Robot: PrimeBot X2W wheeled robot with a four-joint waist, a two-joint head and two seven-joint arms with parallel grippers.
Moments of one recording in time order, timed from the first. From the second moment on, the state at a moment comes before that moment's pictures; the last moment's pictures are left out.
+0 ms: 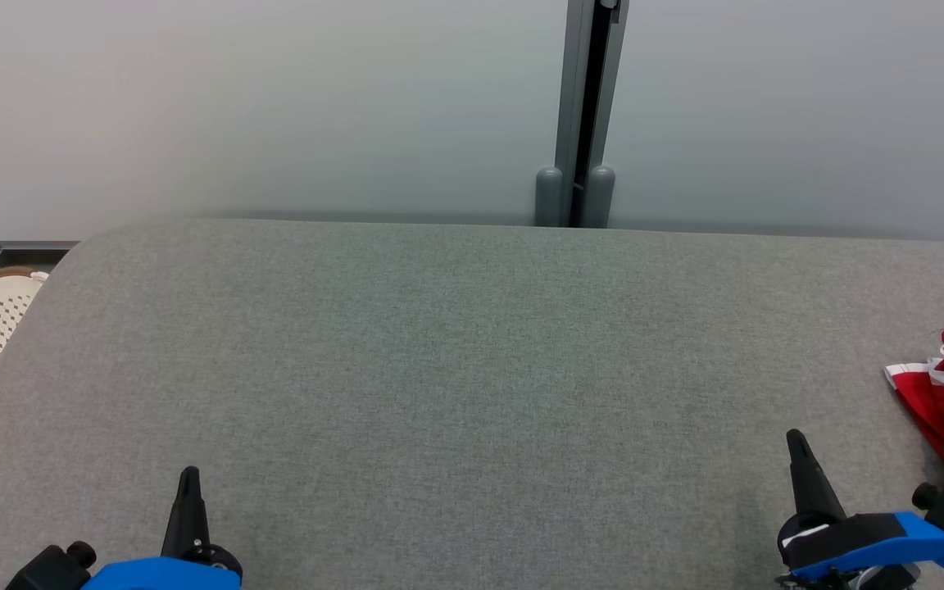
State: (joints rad) left arm 0.02 0.05 0.06 0.33 -0.90 -0.13 -0.08; right arm -0.08 -0.04 -0.06 0.40 0.83 0.13 -0.08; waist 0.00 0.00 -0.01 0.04
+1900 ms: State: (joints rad) left arm -0.07 0.05 0.10 0.27 -1.43 -0.13 0.06; right arm -0.10 -0.05 -0.10 0.28 1.41 0.13 0.07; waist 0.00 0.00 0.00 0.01
